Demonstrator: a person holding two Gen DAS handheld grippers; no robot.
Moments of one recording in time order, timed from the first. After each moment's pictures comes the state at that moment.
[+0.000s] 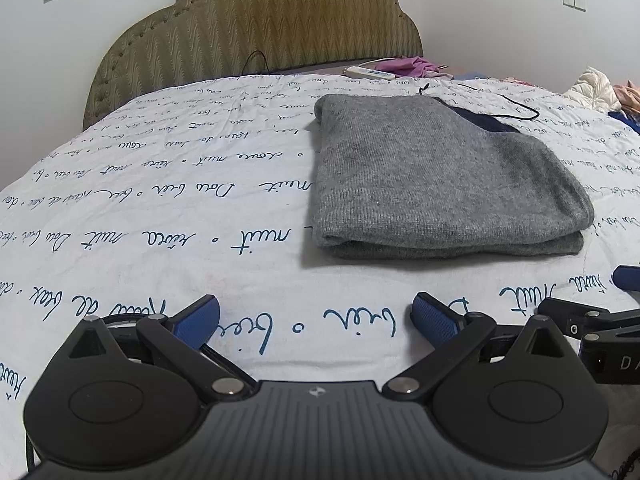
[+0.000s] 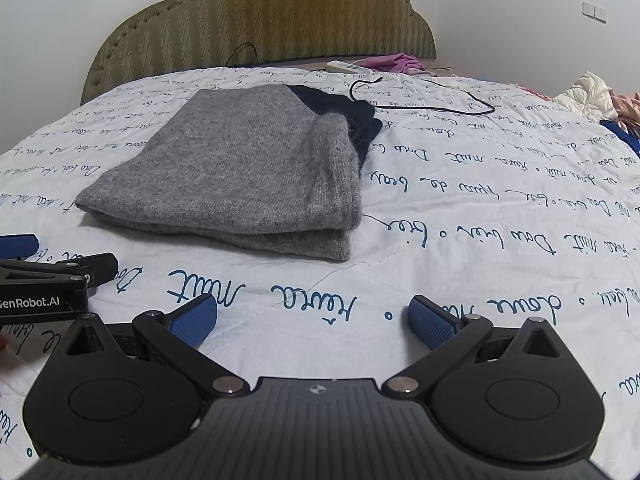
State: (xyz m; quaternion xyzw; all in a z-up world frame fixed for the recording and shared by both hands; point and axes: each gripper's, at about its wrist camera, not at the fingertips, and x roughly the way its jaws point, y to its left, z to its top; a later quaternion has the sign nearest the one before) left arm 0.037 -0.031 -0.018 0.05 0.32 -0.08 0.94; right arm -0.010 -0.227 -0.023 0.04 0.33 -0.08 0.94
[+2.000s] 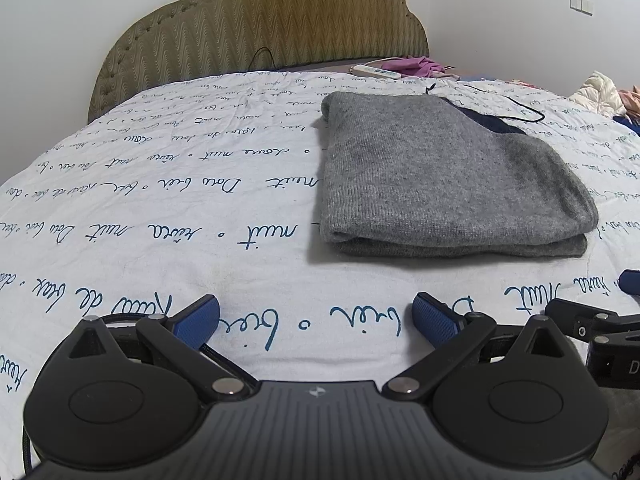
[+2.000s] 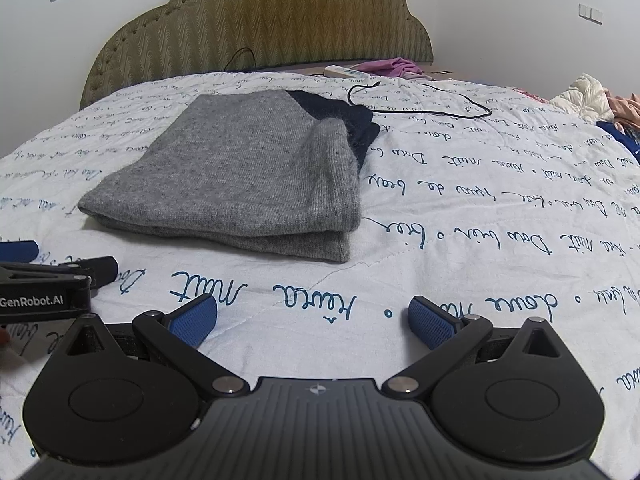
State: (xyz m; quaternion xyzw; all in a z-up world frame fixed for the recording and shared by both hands) left arm 0.037 -0.029 -0.020 0.04 0.33 -0.07 0.94; right arm -0.015 -0.225 -0.019 0.04 0.33 -0.08 0.94
